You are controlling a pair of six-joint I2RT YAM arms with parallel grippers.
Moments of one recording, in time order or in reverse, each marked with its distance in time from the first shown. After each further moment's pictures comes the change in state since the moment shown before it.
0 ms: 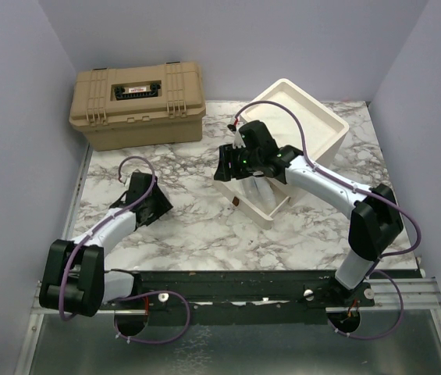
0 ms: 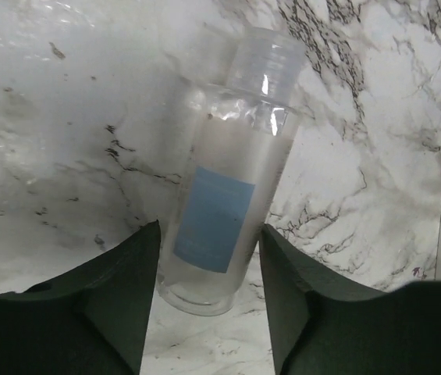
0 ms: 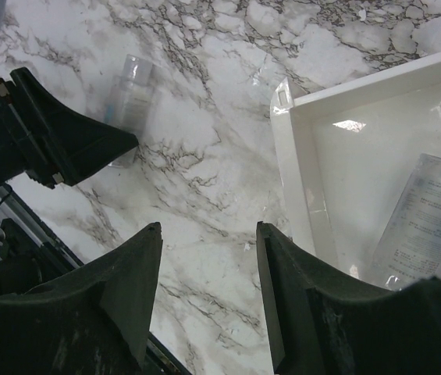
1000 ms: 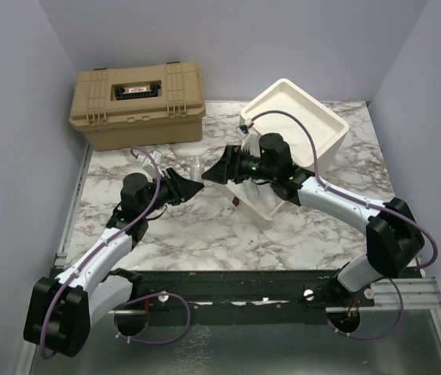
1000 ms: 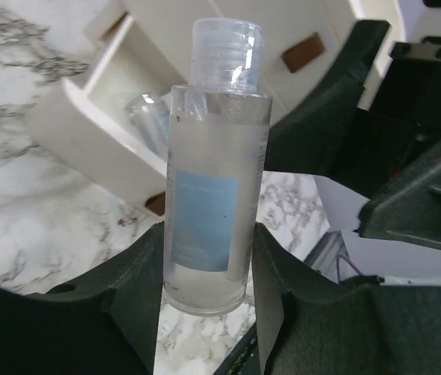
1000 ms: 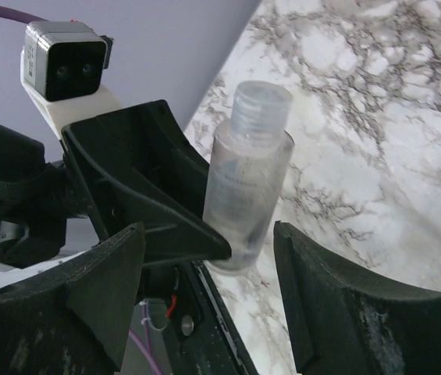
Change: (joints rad) left arm -0.123 -0.266 -0.093 0.561 0.488 -0.036; right arm 0.000 -0.171 -0.327 0.602 -0.249 0.295
